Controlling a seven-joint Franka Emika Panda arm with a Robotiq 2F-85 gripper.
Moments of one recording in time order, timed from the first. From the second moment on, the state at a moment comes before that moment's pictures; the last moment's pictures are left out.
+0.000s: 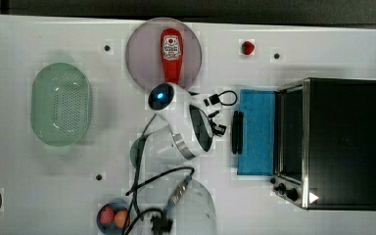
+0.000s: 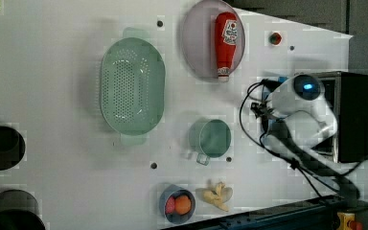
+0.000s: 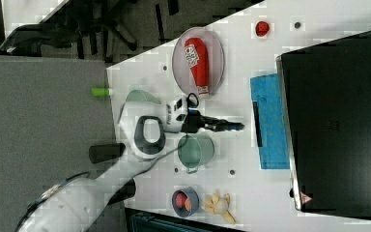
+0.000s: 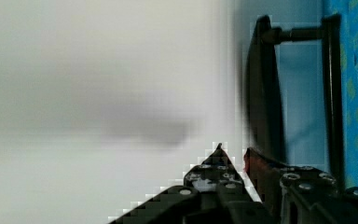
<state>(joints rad) 0.19 0.47 -0.18 -2.16 -0.46 0.77 -0.05</state>
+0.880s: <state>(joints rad) 0.18 -0.01 -0.18 -1.99 0.11 0.45 -0.01</state>
